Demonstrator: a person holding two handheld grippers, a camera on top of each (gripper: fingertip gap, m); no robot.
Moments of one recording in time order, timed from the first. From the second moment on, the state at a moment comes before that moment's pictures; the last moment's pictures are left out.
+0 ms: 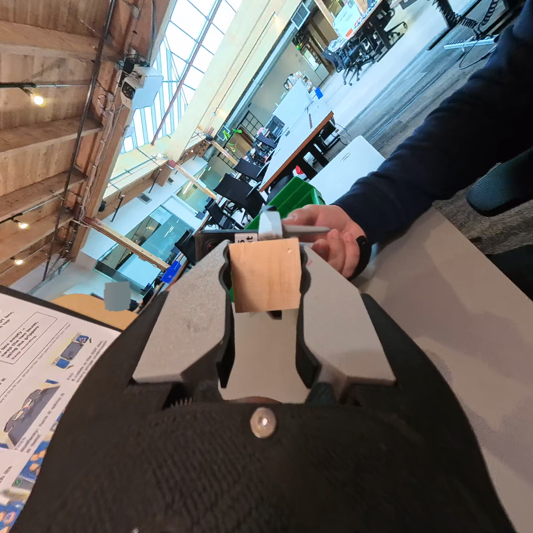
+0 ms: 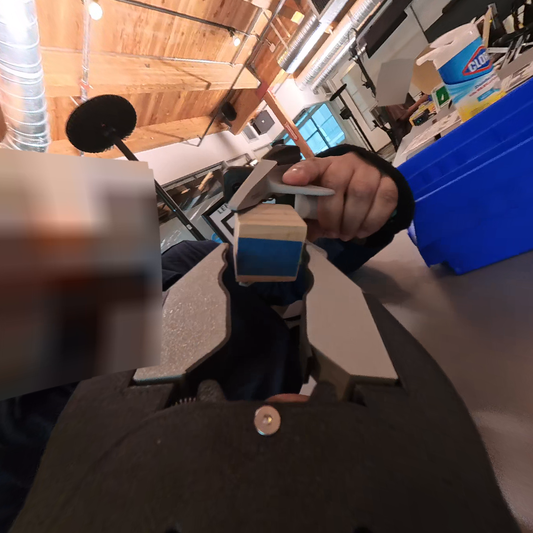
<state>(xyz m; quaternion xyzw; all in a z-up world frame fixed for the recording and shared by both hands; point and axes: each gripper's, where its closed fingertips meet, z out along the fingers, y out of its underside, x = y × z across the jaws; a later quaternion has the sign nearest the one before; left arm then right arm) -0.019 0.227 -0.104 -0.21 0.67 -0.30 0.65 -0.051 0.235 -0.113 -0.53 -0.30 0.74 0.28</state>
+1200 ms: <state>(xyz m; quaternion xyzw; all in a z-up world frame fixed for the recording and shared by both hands) -0.012 0.326 -0.152 -0.47 0.54 -0.23 0.66 0.389 0.307 -0.249 -0.95 0.06 -0.13 0.29</state>
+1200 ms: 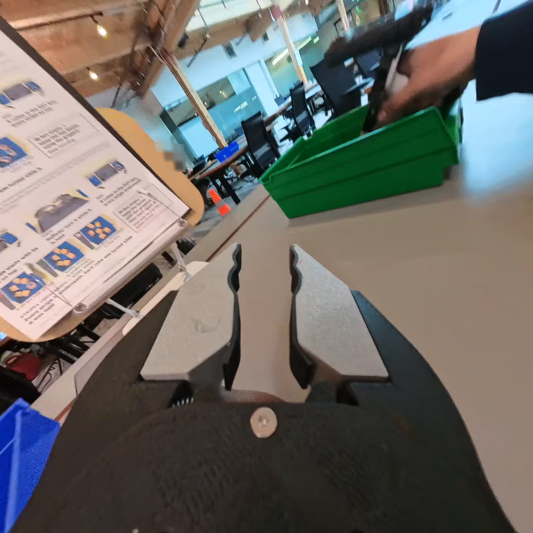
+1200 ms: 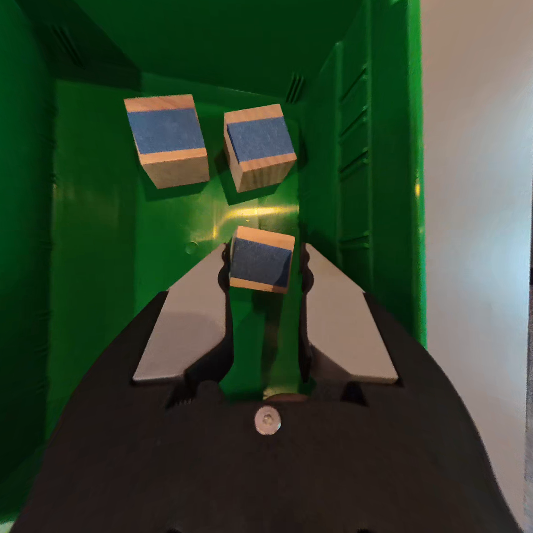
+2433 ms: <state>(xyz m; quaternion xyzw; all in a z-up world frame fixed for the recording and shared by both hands) -0.148 0.392 -0.085 -0.65 0.41 -0.11 0.64 0.075 0.380 -0.232 -0.83 -0.22 0.06 0.51</state>
